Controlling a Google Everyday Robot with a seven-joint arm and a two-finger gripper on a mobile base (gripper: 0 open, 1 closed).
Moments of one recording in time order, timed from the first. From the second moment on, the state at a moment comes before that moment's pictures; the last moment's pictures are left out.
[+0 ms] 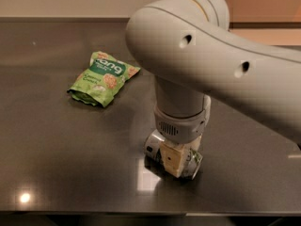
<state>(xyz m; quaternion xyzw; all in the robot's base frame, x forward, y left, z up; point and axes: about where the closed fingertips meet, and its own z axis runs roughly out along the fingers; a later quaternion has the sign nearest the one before) 0.362 -0.073 0.850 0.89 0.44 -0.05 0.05</state>
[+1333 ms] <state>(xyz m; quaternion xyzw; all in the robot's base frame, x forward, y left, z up) 0.392 -0.038 0.910 0.96 0.29 -0.01 -0.01</state>
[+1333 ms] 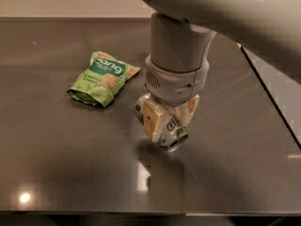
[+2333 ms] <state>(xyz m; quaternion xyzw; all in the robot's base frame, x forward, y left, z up) 0.419 -0.039 0.948 0.99 0.04 0.01 -0.09</state>
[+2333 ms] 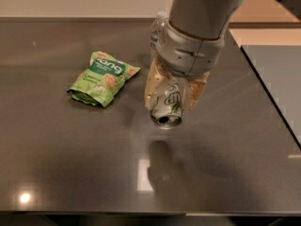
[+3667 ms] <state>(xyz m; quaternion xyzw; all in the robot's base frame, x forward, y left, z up) 0.416 -0.031 0.963 0.98 -0.15 0.06 -0.08</state>
